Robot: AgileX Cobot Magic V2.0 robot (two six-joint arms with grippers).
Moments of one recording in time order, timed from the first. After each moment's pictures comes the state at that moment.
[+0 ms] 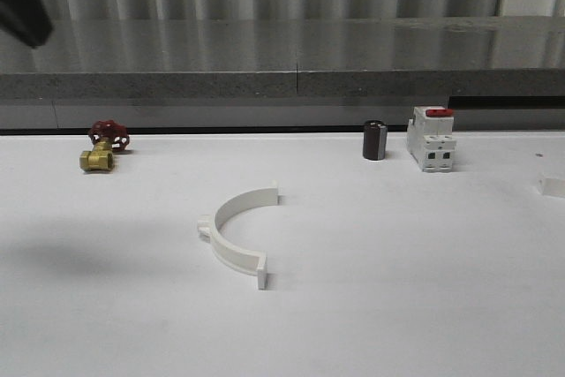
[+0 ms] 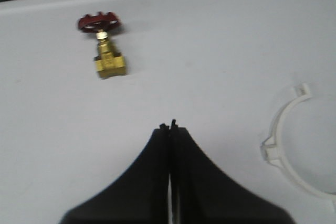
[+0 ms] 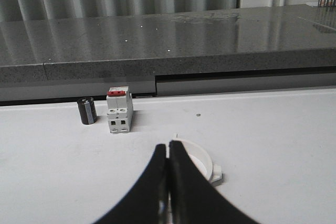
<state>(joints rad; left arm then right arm) -0.26 1.43 -1.14 -0.07 0.63 -0.04 -0.03 -0.01 0.03 -0.06 0.07 0.15</state>
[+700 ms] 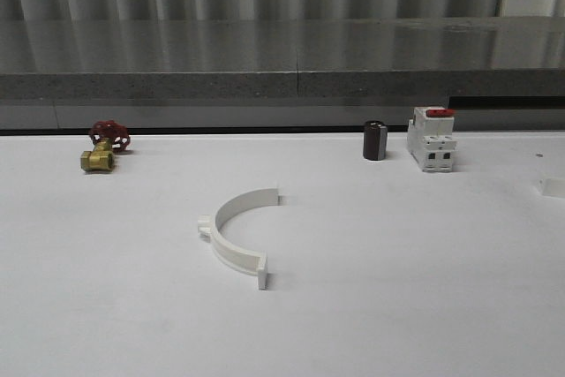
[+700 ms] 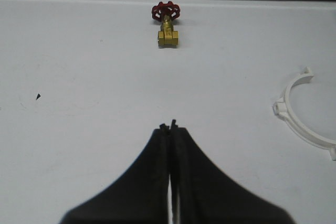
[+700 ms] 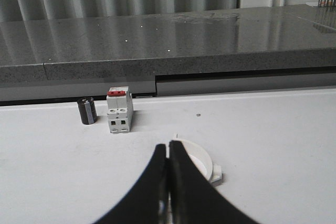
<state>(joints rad) -0.14 0.60 -0.56 -0.08 0.58 -0.06 -0.03 -0.01 0.03 -0.06 0.07 0.15</state>
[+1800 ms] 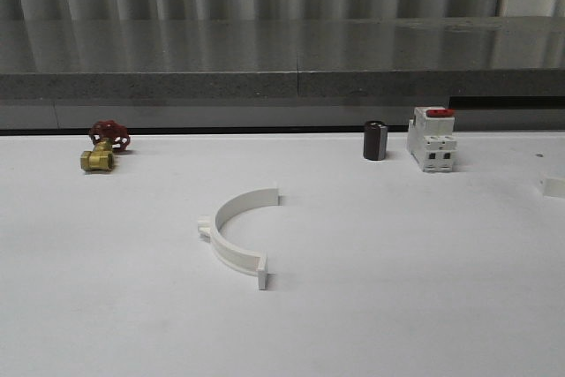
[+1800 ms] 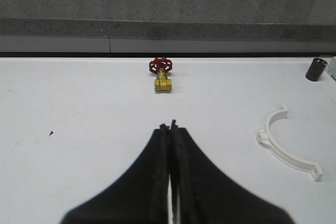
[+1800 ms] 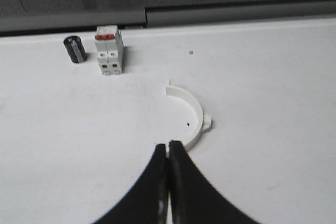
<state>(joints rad) -0.14 0.20 -0.47 -0.07 0.64 -0.06 -0.02 0.51 -0.50 -0.05 0.55 0.15</state>
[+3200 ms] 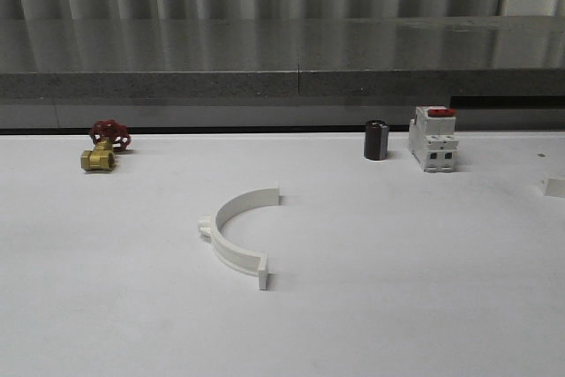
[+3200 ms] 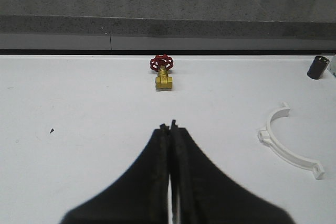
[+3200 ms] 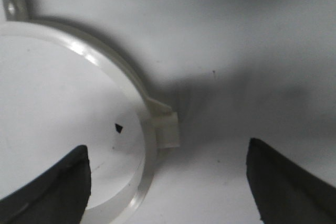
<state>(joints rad) -0.14 0.20 -0.47 -0.07 0.65 -0.06 -0.17 1.89 -1.24 -0.05 0.87 0.15</state>
